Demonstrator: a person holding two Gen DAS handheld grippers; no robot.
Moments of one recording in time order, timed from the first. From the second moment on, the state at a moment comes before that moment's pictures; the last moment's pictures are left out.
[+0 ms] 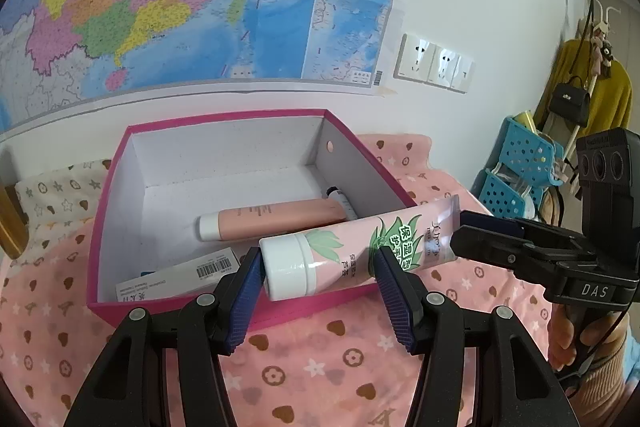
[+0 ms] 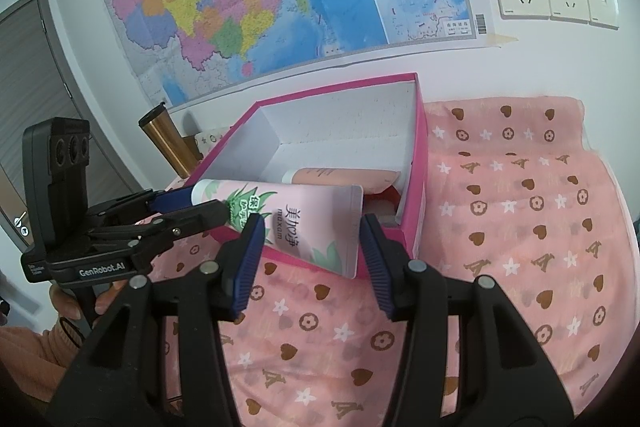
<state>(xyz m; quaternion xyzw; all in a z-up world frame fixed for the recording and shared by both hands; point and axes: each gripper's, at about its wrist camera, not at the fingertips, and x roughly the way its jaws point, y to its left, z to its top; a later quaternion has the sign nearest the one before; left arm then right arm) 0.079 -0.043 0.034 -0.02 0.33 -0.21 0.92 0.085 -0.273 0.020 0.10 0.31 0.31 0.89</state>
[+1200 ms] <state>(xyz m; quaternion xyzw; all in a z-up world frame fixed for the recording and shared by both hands) 0.096 -0.050 0.032 -0.02 0.34 -0.20 0.92 0.101 -0.273 0.020 0.10 0.32 0.30 0.89</state>
